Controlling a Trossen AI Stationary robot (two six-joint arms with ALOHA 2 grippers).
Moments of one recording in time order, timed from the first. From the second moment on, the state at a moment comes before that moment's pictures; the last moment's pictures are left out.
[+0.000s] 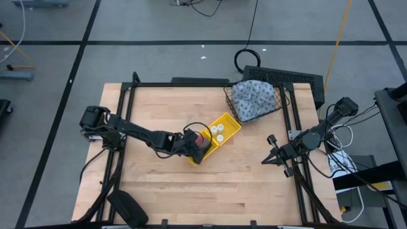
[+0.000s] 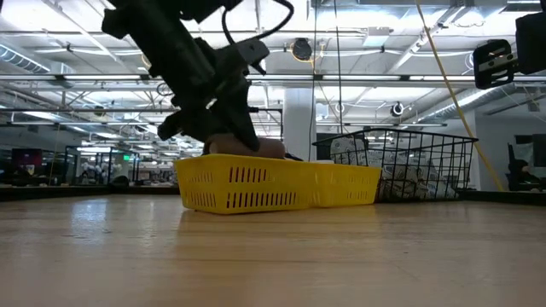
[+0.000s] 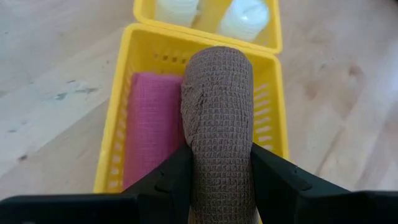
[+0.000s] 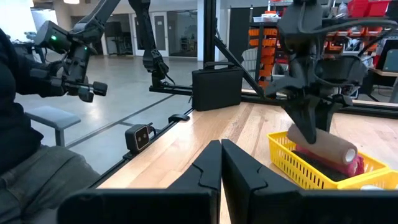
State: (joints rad) left arm -0.19 1.70 0.99 -0.18 -0.32 -0.93; right arm 0.66 0.25 0.01 0.25 0.26 0.01
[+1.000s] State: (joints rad) left arm -0.17 1.72 0.99 -0.18 -0.26 -0.98; right arm 0.66 0.25 0.01 0.25 0.26 0.01
